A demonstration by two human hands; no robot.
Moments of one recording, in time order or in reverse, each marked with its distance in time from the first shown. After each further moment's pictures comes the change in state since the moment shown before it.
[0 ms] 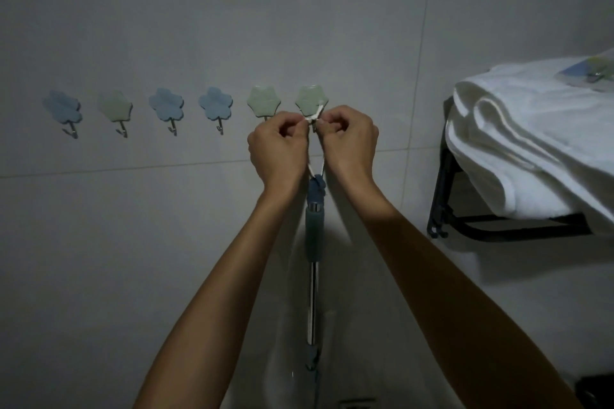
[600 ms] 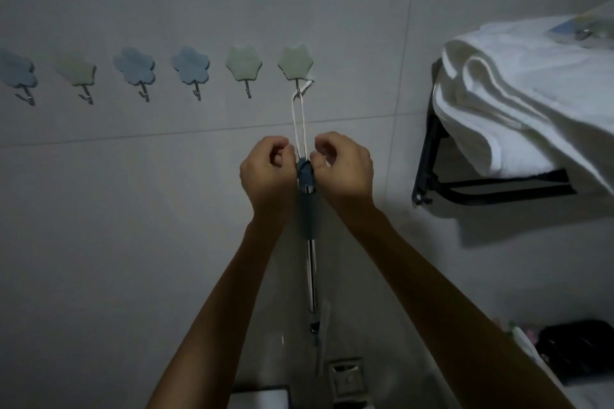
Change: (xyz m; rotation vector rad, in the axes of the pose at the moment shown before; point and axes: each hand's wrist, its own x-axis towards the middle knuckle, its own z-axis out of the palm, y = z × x) left_hand -0.072 -0.063 -0.011 0.023 -0.102 0.051; right_hand -0.071 0.048 -0.023 -0.290 -0.190 -0.017
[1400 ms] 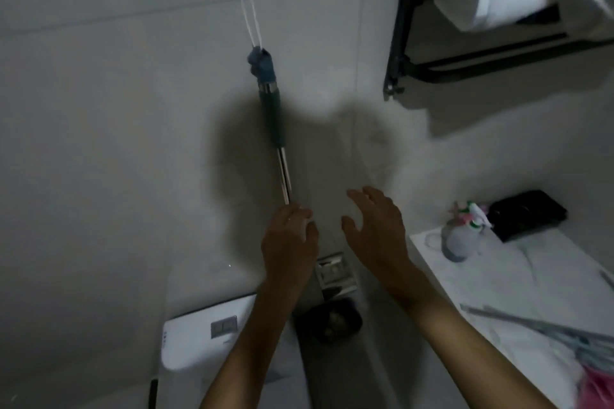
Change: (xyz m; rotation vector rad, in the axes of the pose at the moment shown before) left_hand -0.243 -0.059 -0.043 0.340 -0.589 -0.096; right_hand -0.240 0.115 -0.031 -0.372 -0.265 0.365
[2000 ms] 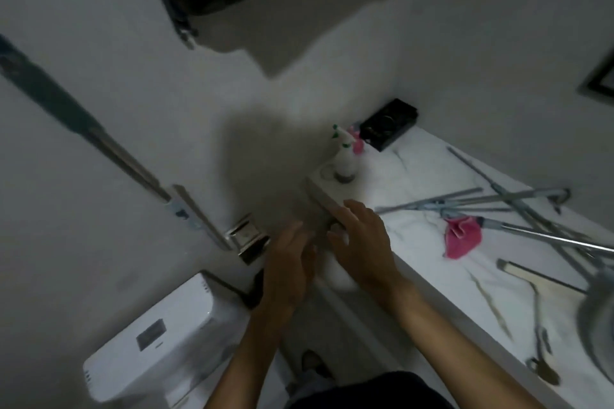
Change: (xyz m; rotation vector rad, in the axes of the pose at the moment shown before) left_hand -0.173 0.100 0.114 -0.111 -0.496 0.355; right_hand -0.187 0.142 -0.101 -0.053 0.018 0.262
